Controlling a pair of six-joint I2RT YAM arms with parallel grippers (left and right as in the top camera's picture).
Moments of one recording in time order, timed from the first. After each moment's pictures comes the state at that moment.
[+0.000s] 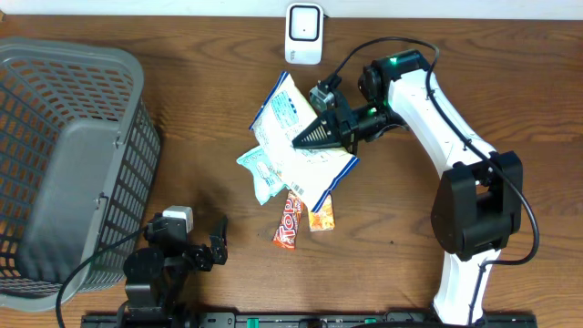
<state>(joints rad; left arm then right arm) -0.02 0.01 0.16 -0.63 0.23 -0.11 0.32 2.08 1.77 -1.62 -1.49 -0.31</state>
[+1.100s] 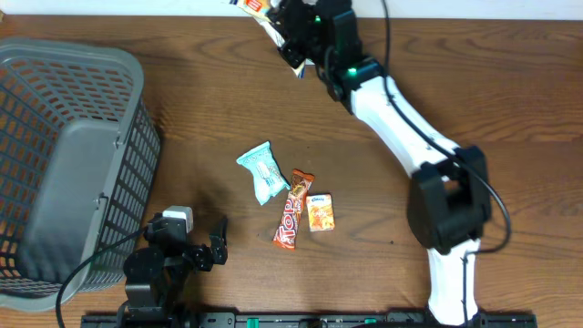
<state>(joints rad) -0.02 0.01 0.16 -0.63 0.23 -0.11 0.46 2.21 1.87 0.00 -0.22 -0.37</state>
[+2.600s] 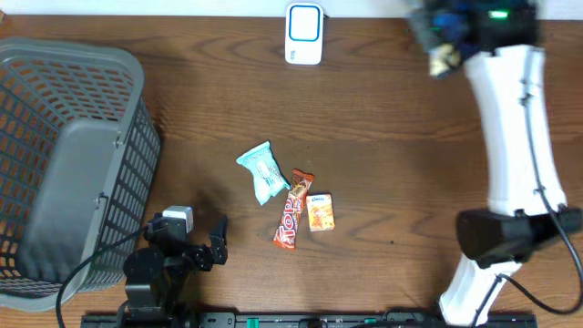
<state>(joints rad) -0.02 0.01 0.16 -0.63 0.23 -0.11 0.13 1.99 2.37 -1.23 0.23 -0.27</state>
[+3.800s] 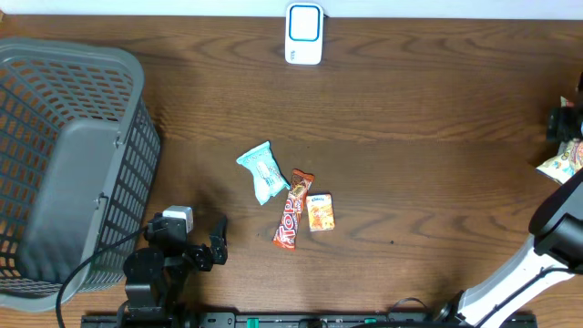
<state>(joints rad) -0.02 0.01 0.16 -0.63 0.23 -0.11 -0.57 2.10 1.68 -0.61 0.36 -0.34</state>
